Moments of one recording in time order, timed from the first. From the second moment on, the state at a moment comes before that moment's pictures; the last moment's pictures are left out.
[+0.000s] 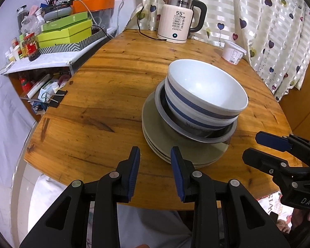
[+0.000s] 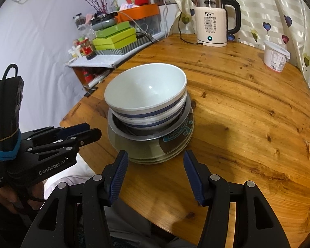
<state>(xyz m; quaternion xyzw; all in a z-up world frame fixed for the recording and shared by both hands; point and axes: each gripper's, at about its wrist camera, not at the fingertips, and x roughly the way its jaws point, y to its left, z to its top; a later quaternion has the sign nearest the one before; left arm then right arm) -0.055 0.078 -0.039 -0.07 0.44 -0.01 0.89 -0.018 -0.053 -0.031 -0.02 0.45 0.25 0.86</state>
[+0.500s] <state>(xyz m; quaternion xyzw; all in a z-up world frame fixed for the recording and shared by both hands) -0.052 0.076 -0.044 -0.06 0.45 -0.01 0.89 -0.017 -0.051 -0.037 -0.02 0.46 0.25 0.85</state>
